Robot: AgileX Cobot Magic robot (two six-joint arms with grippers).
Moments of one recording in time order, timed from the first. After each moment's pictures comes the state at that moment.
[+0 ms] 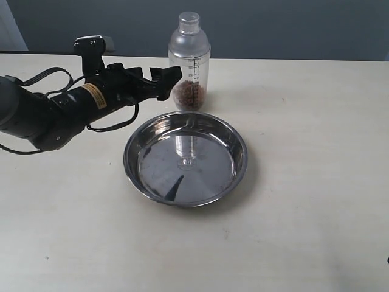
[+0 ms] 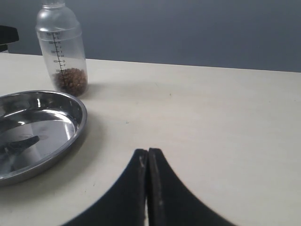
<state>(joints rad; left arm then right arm) -0.19 2.01 -0.89 0.42 -0.93 -0.65 0.19 0.00 0.00 0.07 0.32 -0.02</state>
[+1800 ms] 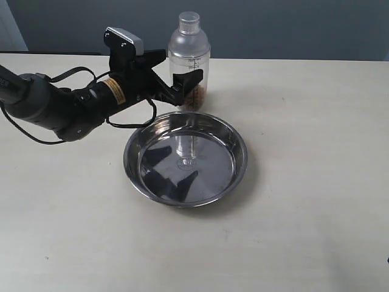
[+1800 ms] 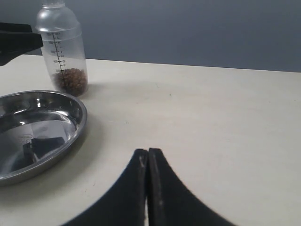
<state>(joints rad) -0.20 2.15 -1.06 0.55 -1.04 -0.38 0.19 0.00 0.00 0.07 0.32 -0.03</state>
